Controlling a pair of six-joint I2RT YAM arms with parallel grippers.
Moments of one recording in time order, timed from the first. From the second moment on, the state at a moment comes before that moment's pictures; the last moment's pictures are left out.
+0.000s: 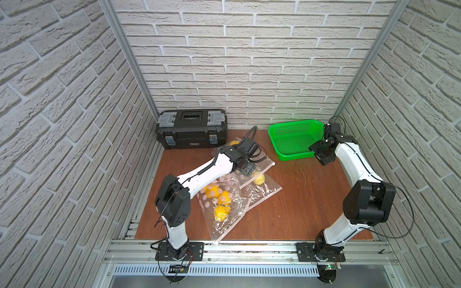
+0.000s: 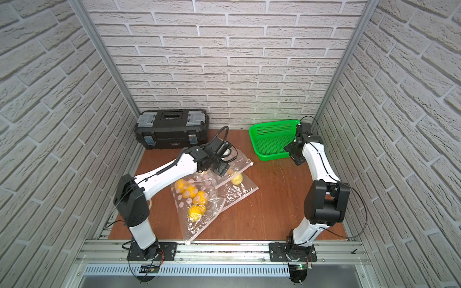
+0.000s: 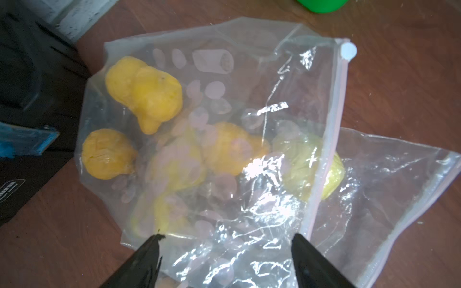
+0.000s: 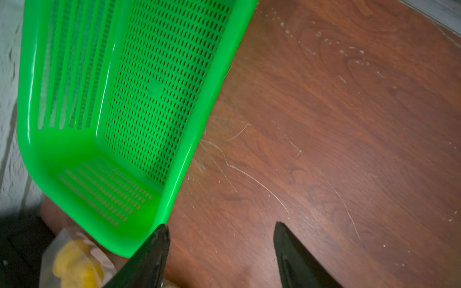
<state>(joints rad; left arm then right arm) -0.82 1.84 1.60 -0.86 -0.27 0.00 -0.14 1.65 1.47 -0.96 0.03 0.80</state>
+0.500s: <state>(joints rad) -0.94 1.98 1.67 -0.96 -0.42 0.14 -0.09 1.51 1.20 -0.89 -0.15 0.56</state>
